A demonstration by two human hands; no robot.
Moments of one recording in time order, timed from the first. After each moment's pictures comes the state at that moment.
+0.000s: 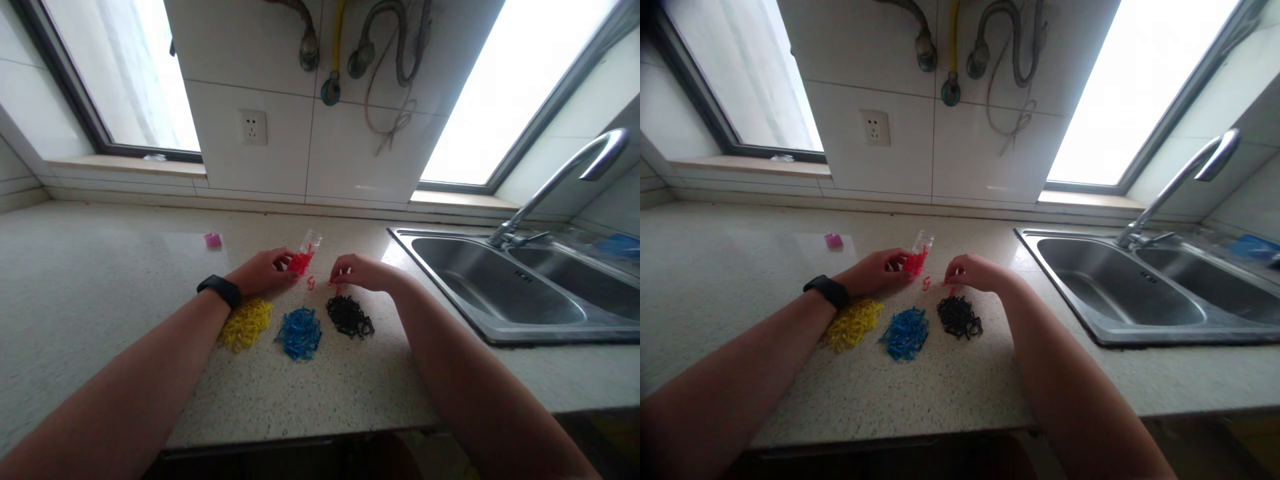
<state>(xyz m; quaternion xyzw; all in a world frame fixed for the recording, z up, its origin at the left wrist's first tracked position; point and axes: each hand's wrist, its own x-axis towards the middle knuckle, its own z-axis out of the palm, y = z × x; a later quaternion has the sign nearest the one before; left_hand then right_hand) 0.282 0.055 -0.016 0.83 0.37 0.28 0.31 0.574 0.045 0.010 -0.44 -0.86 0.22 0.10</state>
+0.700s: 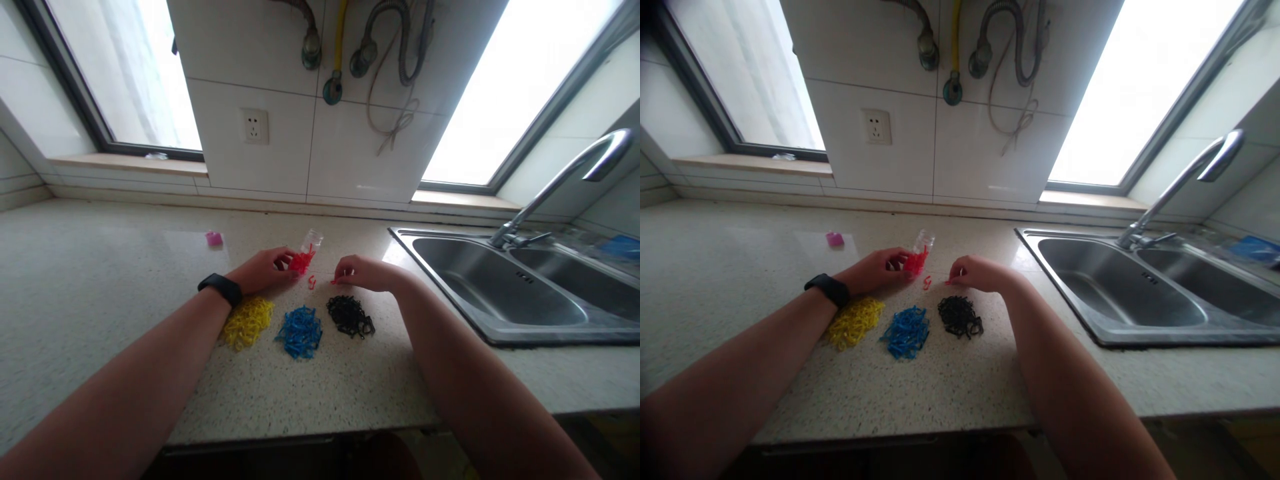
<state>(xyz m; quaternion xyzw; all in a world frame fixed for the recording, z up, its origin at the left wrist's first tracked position) 0.281 0.056 -0.016 0.83 0.37 0.28 0.31 0.575 0.039 0.014 -0.48 -0.85 0.22 0.06</state>
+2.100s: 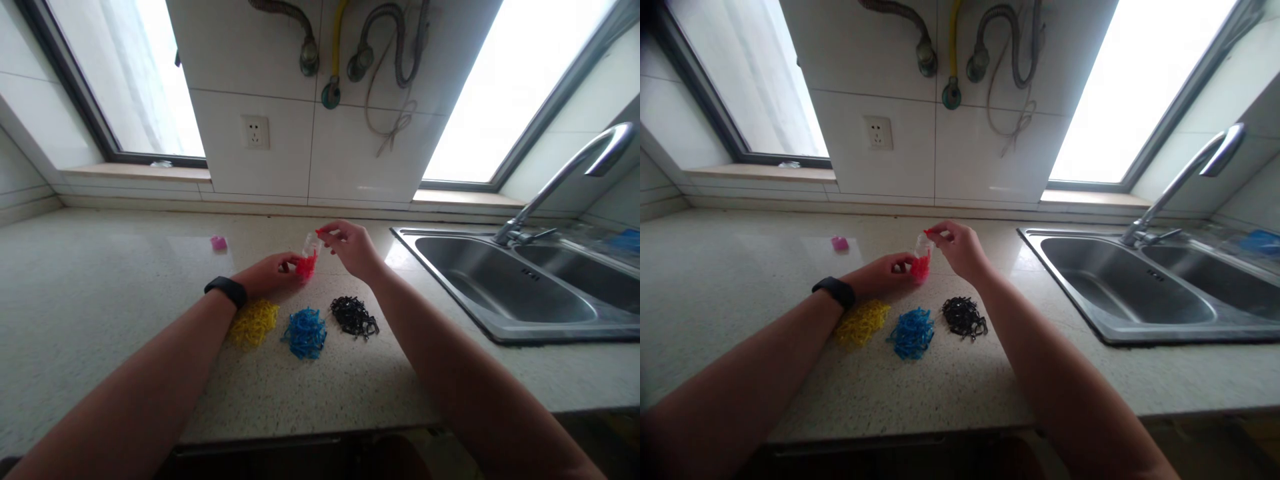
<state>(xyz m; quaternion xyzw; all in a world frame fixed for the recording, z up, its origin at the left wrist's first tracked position) 0.287 0.054 -0.016 0.81 0.37 0.25 0.38 0.511 0.043 0.035 -0.42 -0.71 0.23 0.51</state>
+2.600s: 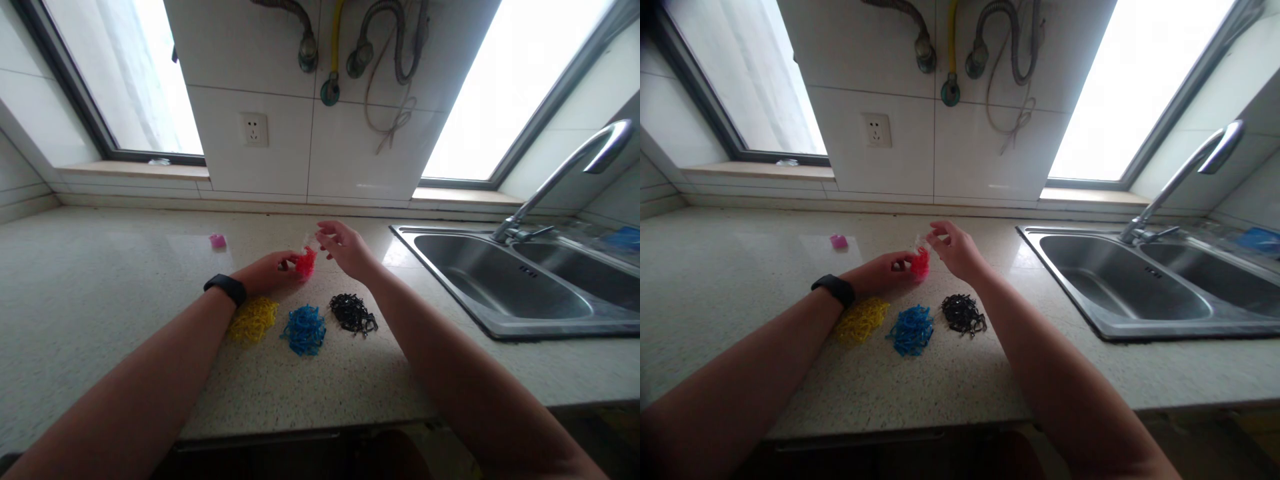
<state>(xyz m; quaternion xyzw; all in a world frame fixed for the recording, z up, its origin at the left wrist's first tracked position) 0.287 0.058 -0.017 0.83 0.35 0.24 0.35 0.511 0.043 0.021 -0.44 -0.73 0.23 0.47</state>
